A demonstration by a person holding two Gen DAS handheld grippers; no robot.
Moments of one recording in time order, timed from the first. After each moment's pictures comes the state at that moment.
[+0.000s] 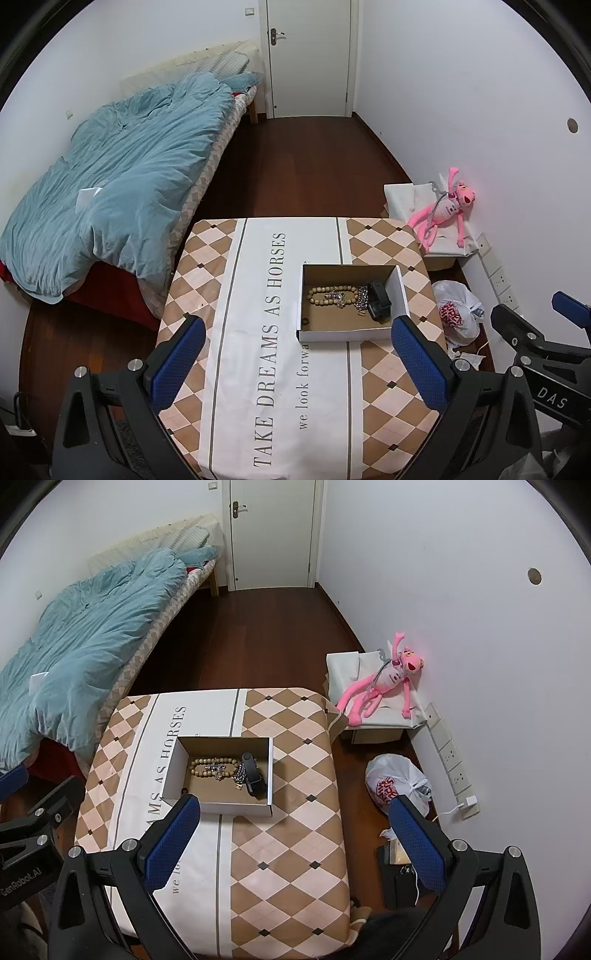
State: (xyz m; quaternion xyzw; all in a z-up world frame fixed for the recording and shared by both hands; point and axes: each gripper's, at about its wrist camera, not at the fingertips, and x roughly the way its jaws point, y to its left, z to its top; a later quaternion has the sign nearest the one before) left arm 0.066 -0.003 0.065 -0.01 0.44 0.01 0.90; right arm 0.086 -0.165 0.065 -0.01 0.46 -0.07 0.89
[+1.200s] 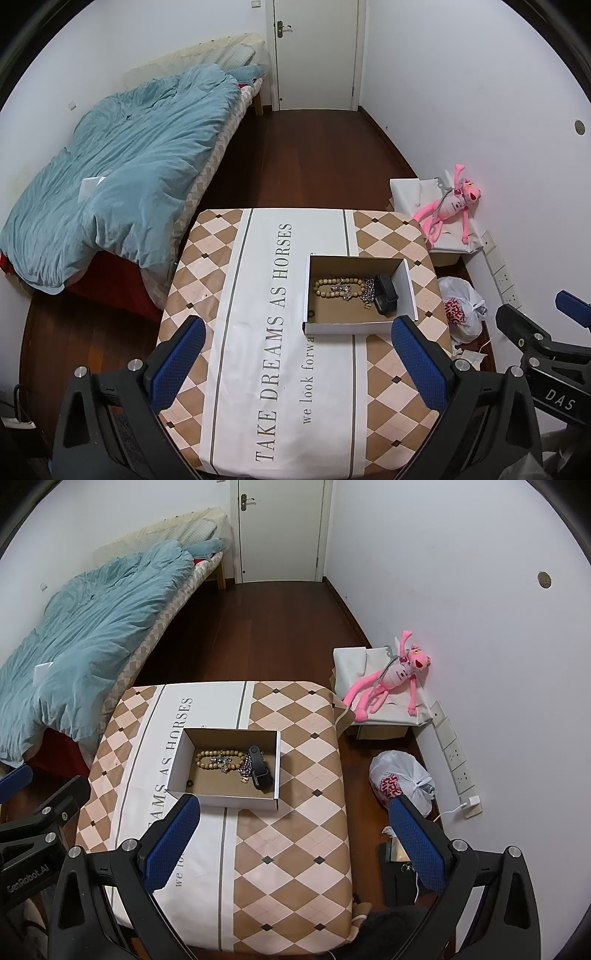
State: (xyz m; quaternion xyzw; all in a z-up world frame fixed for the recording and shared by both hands) left arm 0.065 0.007 0.057 -0.01 0.45 0.02 0.89; right arm 0.087 -0.156 0.062 -0.02 0.47 -0.06 0.88
